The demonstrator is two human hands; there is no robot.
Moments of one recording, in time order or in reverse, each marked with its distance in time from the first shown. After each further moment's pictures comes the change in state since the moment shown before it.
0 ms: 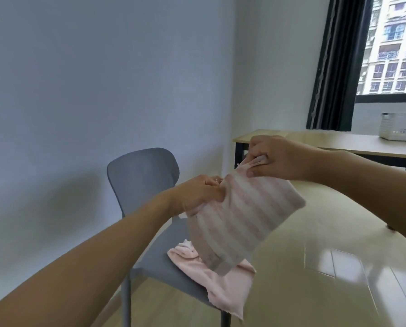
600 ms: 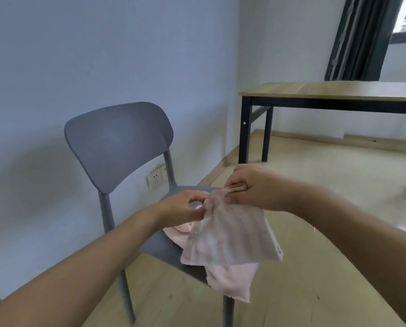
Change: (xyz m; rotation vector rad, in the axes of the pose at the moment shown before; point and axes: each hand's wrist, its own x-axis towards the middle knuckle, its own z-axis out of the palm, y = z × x) left_hand 0.039 -0.166 0.039 0.153 -0.044 -0.120; right_hand 0.009 0.025 0.164 0.392 -0.276 0.201
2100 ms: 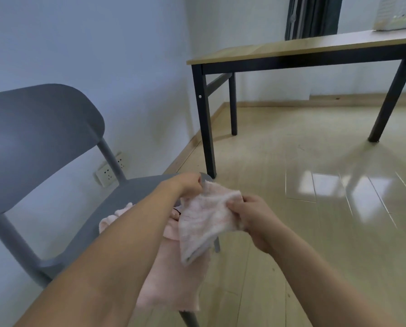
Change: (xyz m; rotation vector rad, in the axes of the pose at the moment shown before) left_hand 0.203 -0.011 0.091 0.523 -0.123 -0.298; right_hand -0.033 0.147 0.087 1.125 0.349 0.671
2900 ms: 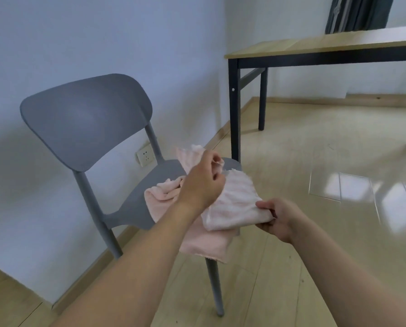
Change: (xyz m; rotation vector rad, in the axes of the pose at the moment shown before) left_hand -0.173 0.012 0.008 -0.554 0.624 0.107; right_hand -0.015 0.032 0.009 0.324 0.086 0.354
